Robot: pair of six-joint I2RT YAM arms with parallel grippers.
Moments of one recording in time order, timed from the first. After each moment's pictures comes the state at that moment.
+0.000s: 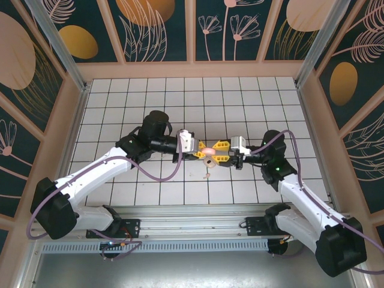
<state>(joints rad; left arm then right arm) -0.74 1.32 1.03 -0.20 0.79 0.63 0.40 0.93 0.51 0.35 -1.11 -0.30</state>
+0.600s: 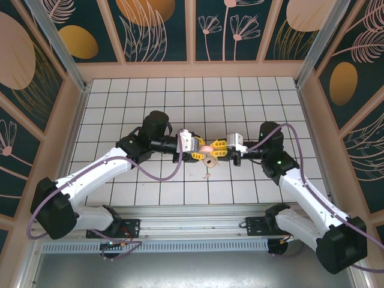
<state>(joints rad) -0.74 1.32 1.02 -0.19 0.76 0.62 0.42 0.94 0.65 0.05 -1.07 -0.51</state>
